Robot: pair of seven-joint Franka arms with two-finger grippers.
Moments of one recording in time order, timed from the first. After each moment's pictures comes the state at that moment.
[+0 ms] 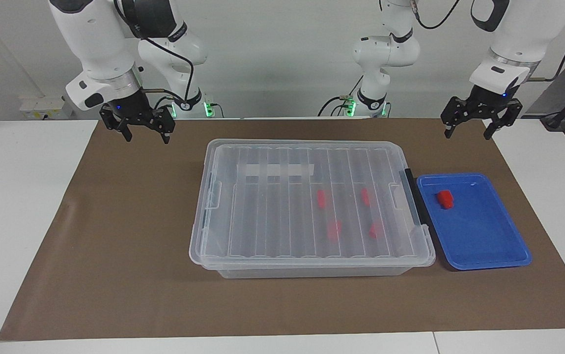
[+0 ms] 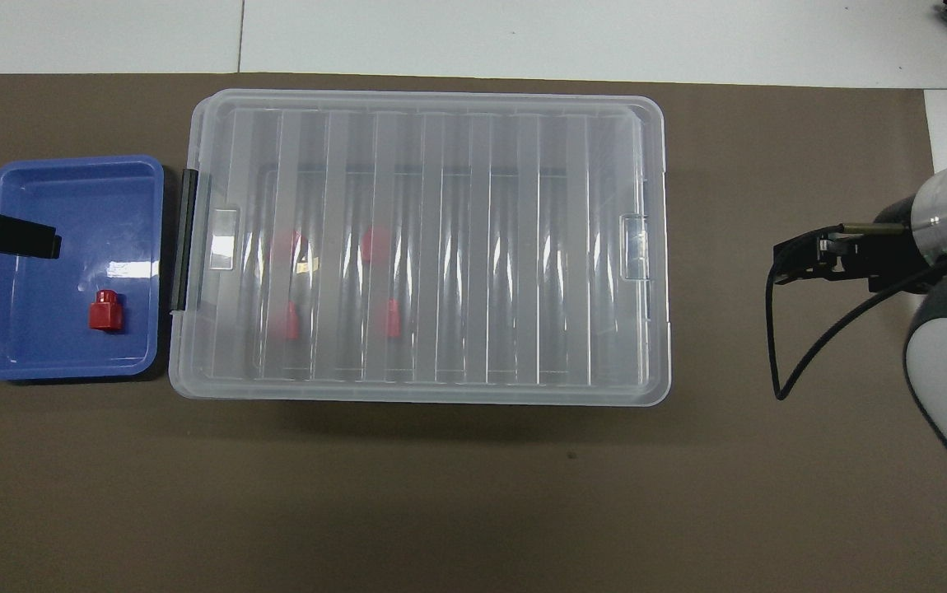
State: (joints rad) left arm -0.13 -0.04 0.08 -1.60 0.03 1.68 0.12; right arm -0.03 0.00 0.13 -1.62 -0.01 1.59 0.21
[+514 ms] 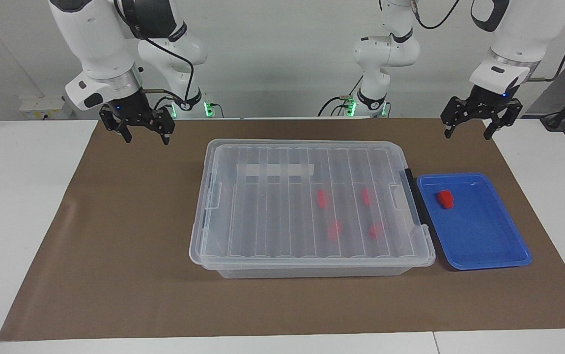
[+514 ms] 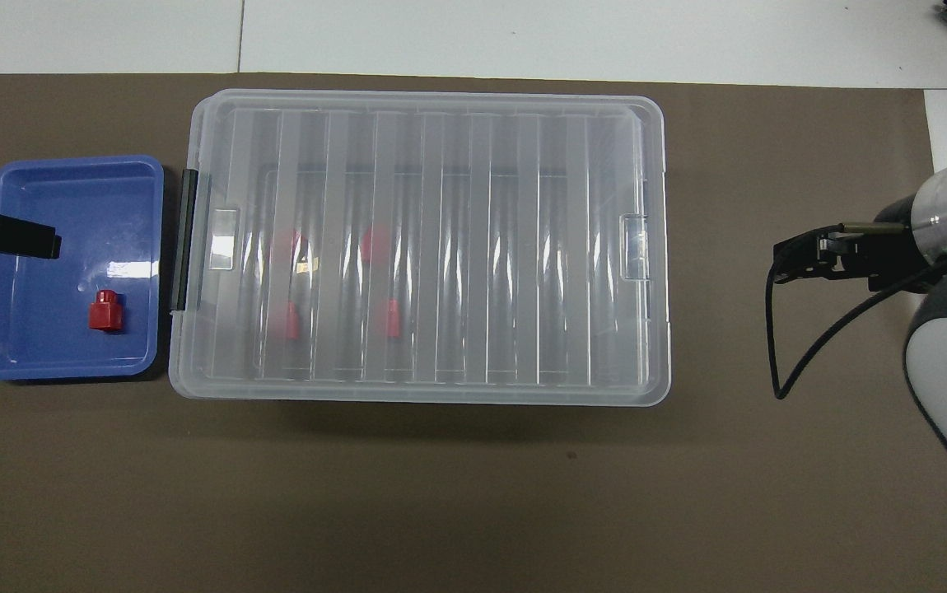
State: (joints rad) left arm -0.13 -0.04 0.08 -1.60 0.03 1.68 0.12; right arm -0.03 0.00 0.13 -1.64 -0.01 1.65 0.21
